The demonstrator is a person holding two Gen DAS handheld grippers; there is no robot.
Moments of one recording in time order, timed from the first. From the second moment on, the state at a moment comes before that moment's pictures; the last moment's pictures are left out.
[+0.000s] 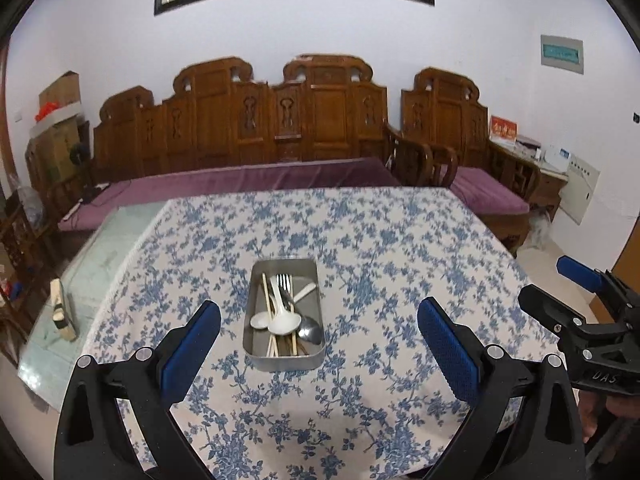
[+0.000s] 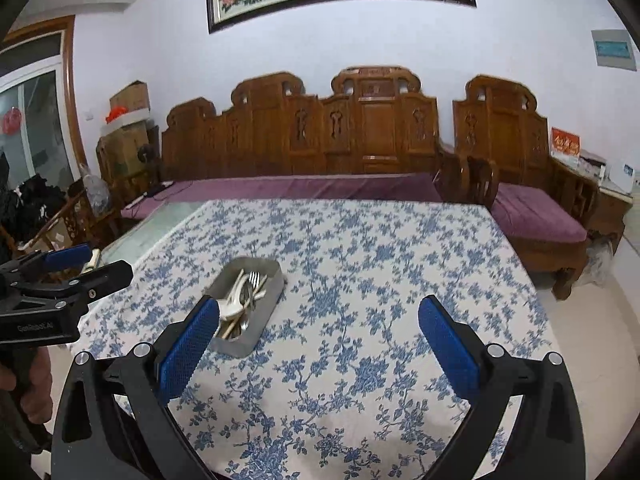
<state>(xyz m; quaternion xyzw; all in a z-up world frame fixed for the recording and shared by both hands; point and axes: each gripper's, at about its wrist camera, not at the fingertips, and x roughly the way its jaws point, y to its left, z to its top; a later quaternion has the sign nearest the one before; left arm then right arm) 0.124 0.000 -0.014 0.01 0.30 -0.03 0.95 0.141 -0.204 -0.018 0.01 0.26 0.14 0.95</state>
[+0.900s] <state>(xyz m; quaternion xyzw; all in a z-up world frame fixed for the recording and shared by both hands) 0.058 0.002 0.060 0.00 0.20 -0.02 0.98 0.071 -0.211 0.068 0.00 0.15 0.14 0.98</state>
